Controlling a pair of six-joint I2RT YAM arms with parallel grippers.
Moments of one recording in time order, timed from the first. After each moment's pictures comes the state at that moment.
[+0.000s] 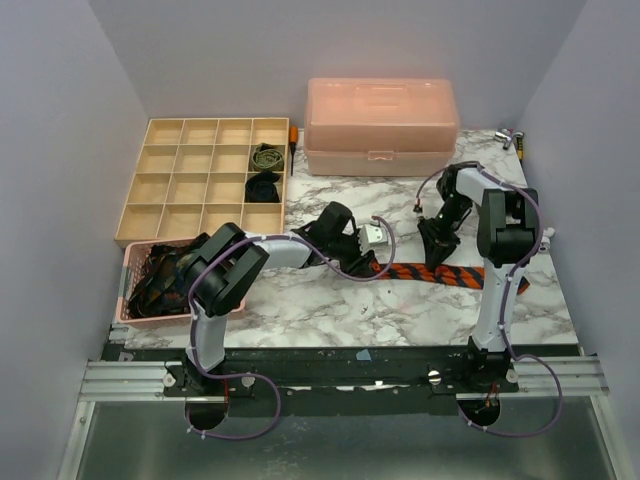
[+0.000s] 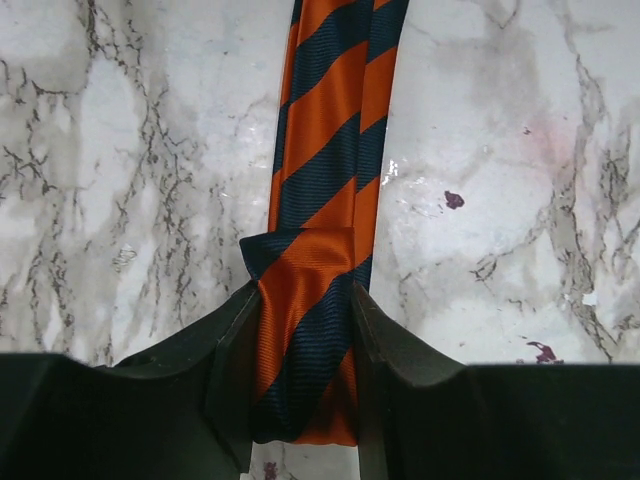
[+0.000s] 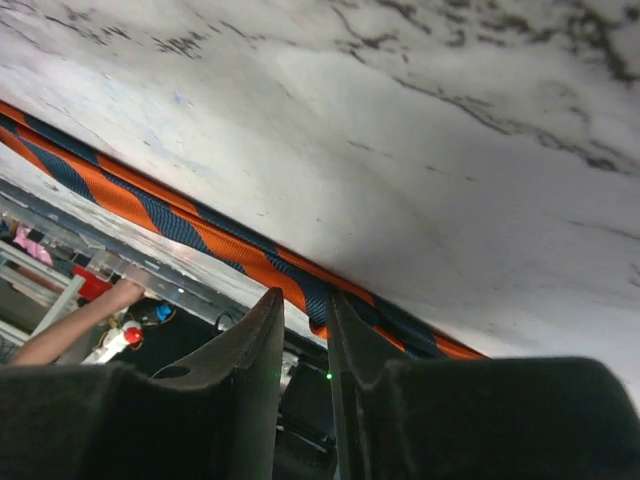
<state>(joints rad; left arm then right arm) -0.75 1.95 1.08 0.15 0.63 0.36 0.02 2.24 1.60 -1.33 -0.35 -0.31</state>
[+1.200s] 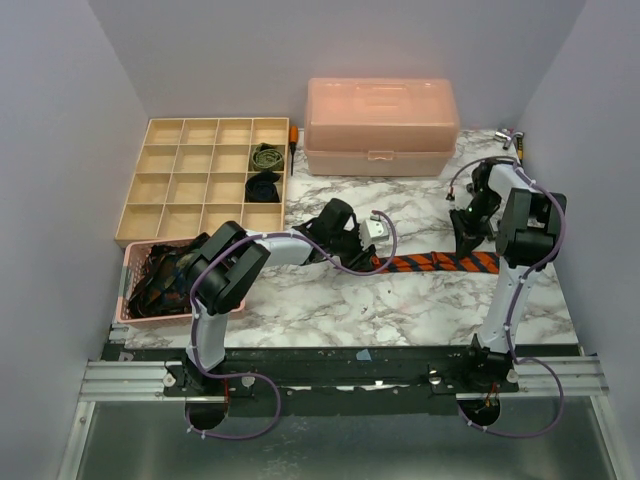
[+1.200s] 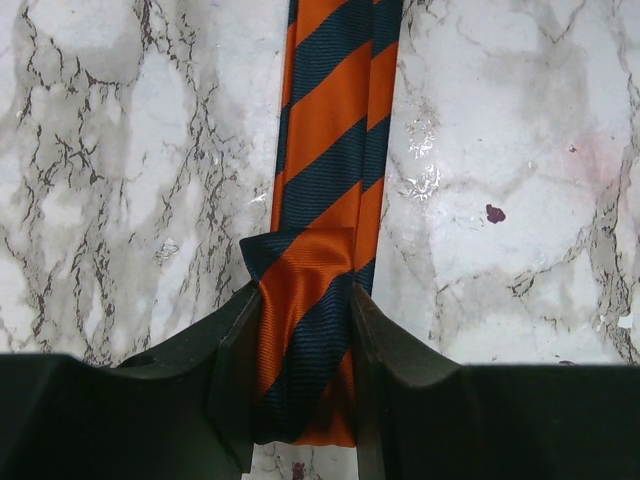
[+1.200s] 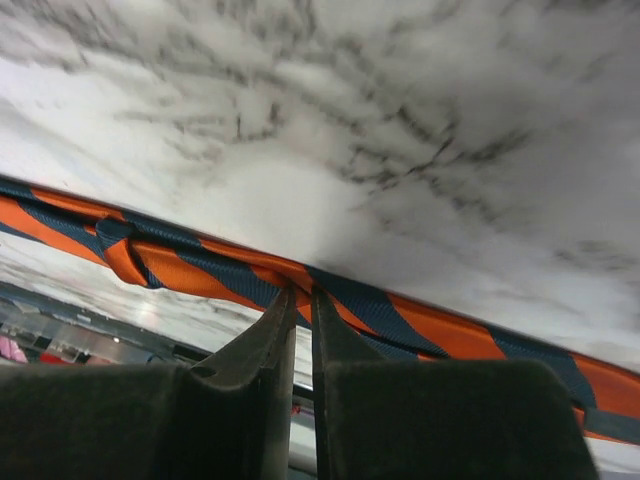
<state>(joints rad) -0.75 1.97 1.12 0.14 0.56 0.34 -0.16 2.19 1.61 -1.25 -0.20 -0.36</state>
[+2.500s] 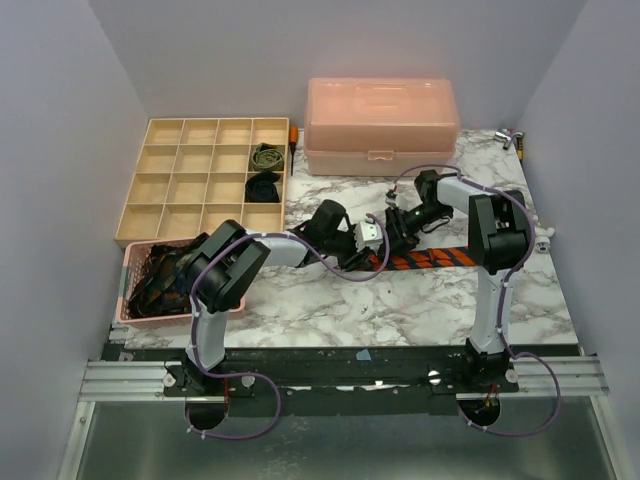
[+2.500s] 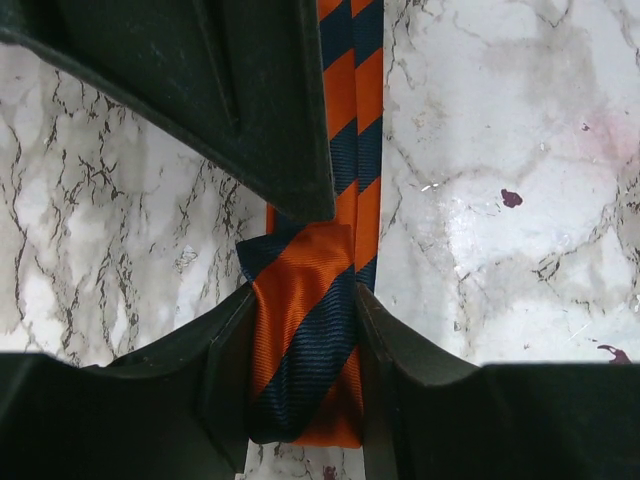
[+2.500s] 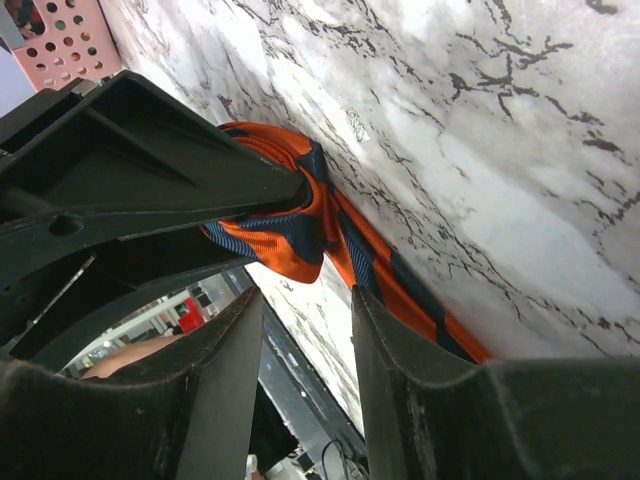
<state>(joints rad) -0.72 1.98 1.07 0.26 0.62 0.41 0.16 2.16 1.48 -1.00 -0.92 -0.17</state>
